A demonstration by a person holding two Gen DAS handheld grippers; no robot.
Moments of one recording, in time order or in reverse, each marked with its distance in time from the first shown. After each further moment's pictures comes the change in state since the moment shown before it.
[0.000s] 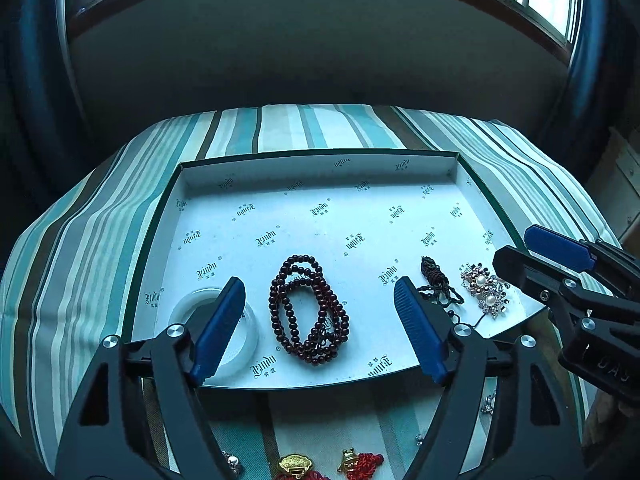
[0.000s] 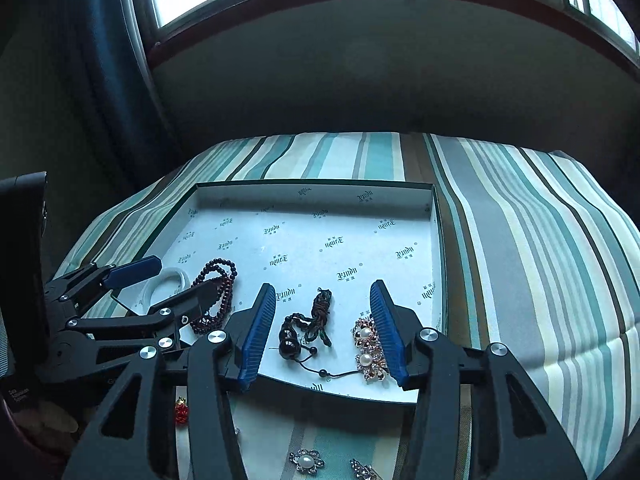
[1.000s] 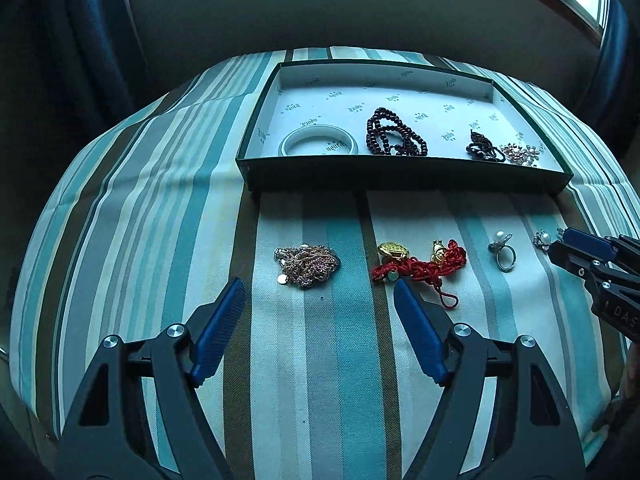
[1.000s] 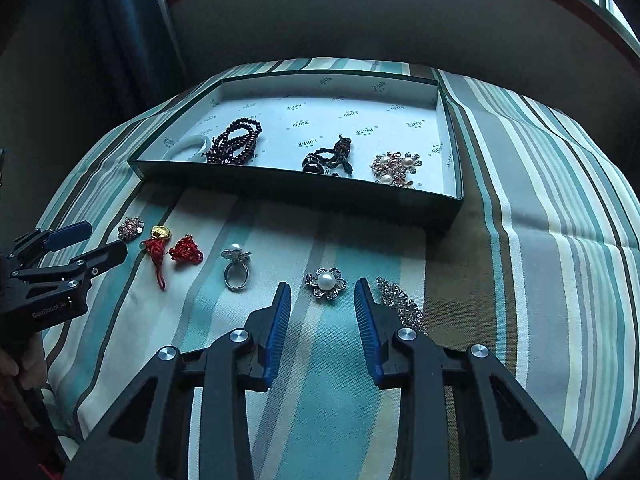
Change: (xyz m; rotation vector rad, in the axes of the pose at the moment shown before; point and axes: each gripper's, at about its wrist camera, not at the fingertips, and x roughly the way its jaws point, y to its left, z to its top) left arm -0.057 0.045 -0.114 -0.056 0.121 0.144; right arm -0.017 0.022 -0.094 -0.071 0.185 -0.019
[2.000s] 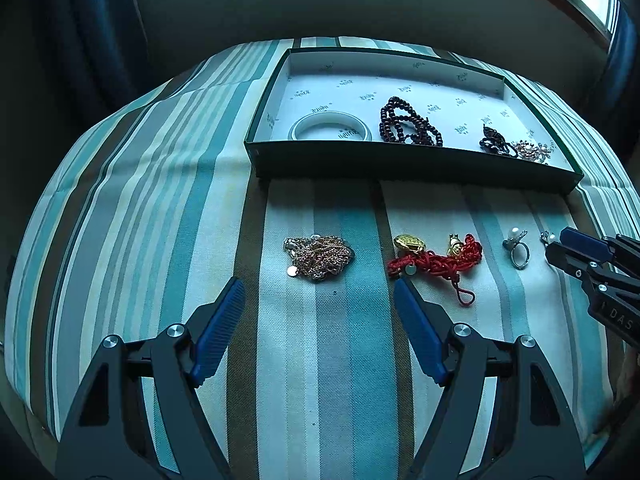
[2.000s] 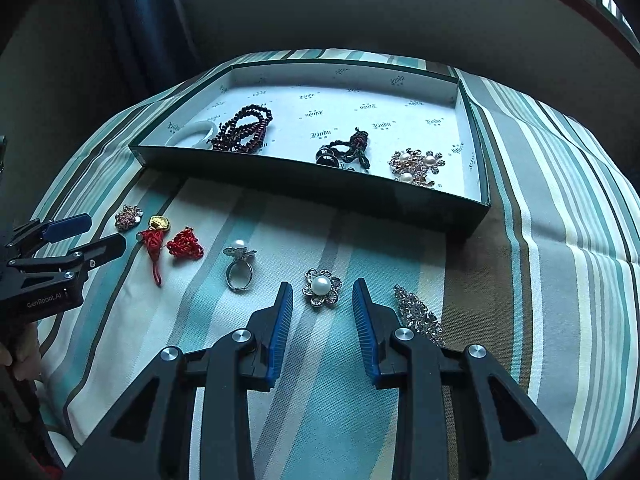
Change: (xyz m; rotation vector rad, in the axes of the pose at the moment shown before) left arm 0.010 0.008 -0.004 -0.021 0.032 -0.003; right arm 0.012 0.008 0.002 -0.052 0.021 0.015
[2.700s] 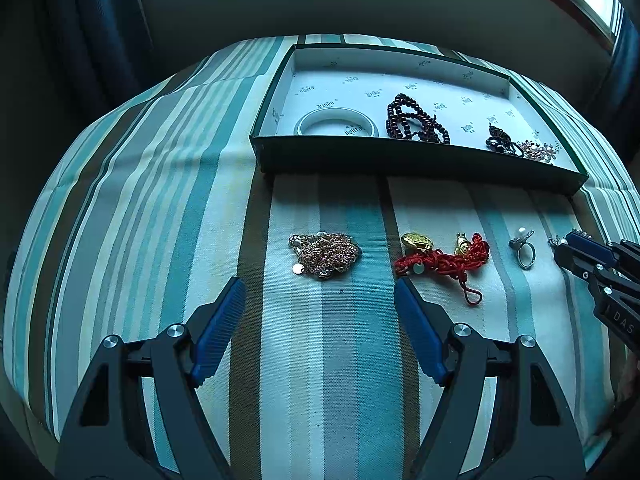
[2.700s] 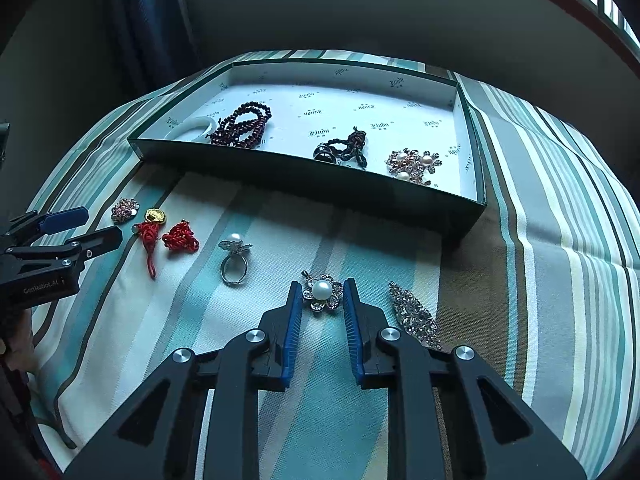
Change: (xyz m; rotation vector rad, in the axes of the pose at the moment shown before) left arm 0.004 0.003 -0.001 -0.016 0.009 0.006; right arm -0.004 -0.002 -0.007 -0.015 -0.010 -0.022
